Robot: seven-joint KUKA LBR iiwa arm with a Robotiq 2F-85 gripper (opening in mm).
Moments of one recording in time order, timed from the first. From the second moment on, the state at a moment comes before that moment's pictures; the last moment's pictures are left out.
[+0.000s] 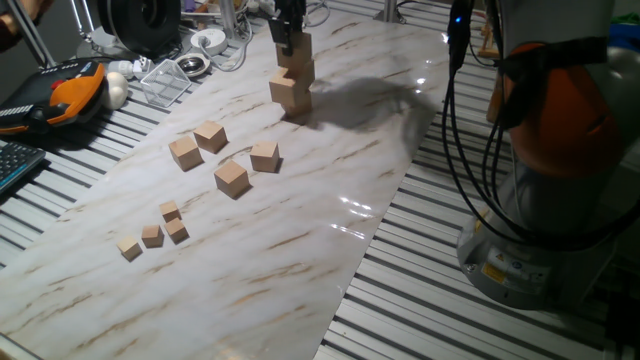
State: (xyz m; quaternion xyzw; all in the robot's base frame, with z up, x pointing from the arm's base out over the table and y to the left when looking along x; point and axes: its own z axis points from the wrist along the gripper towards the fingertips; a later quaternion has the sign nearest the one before) arm 0.560 -0.198 0.197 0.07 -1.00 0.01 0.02
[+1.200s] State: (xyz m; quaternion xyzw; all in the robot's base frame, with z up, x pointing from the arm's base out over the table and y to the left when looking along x) arm 0.570 -0.204 0.182 0.03 -1.00 -0.01 0.03
